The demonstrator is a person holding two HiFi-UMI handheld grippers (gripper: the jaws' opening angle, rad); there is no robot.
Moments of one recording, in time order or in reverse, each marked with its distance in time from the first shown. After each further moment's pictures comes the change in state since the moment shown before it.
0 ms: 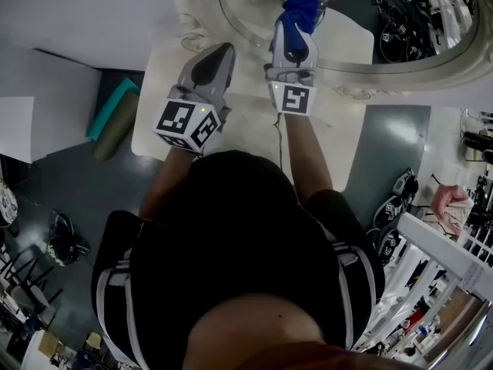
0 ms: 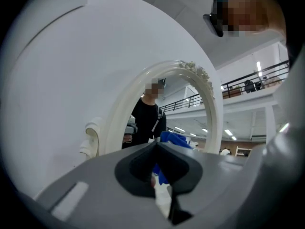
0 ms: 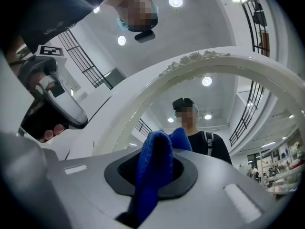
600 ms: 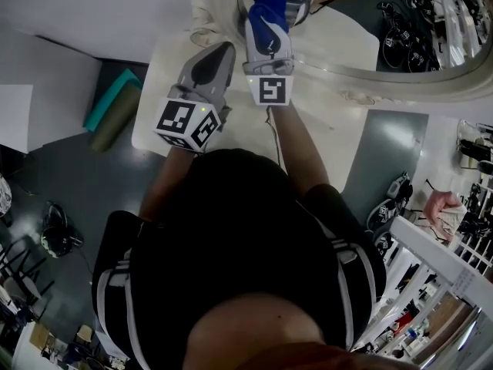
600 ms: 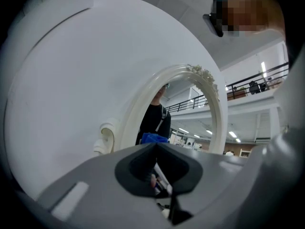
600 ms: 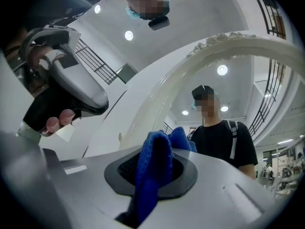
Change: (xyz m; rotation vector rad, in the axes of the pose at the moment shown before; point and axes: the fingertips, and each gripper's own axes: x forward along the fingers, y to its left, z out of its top) left arm -0.014 0.024 -0.002 -0.025 -0.010 0.049; right arm 0.029 0.090 -0.036 -0.050 0.115 0.199
